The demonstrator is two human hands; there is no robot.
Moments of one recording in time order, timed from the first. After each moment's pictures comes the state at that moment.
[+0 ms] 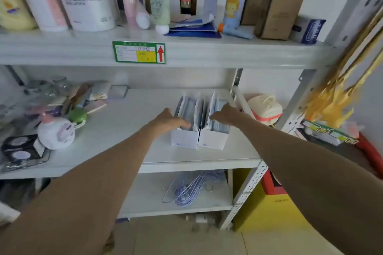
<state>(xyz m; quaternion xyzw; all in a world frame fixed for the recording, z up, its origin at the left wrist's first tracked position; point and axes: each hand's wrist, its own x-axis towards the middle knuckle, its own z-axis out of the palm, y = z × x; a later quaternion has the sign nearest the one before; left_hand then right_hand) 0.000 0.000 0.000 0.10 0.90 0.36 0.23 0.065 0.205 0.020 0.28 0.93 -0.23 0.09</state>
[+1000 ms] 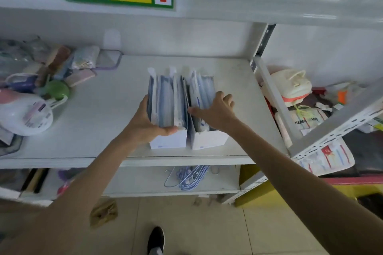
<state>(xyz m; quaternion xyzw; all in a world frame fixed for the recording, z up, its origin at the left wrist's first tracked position) -0.028 -0.056 -0.077 0.12 0.80 0.56 0.17 0.014 0.147 -0.052 0.25 0.92 -0.31 0.04</state>
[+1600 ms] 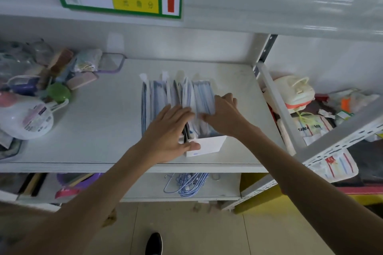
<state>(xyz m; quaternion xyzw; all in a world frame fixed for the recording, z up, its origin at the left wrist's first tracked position) -0.015 -0.025 -0.077 0.43 0.89 0.12 -0.03 0.009 0.160 -0.039 0.16 0.96 -0.22 0.06</state>
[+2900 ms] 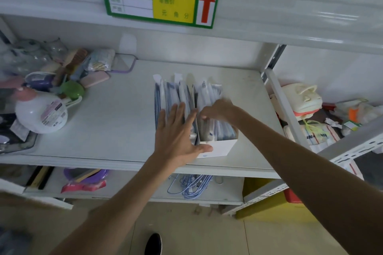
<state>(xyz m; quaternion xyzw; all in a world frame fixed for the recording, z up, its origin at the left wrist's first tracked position) 0.004 -0.018 -0.080 0.26 0.96 0.11 -0.05 -0.038 0.135 -0.031 0.26 0.92 -0.23 0.21</state>
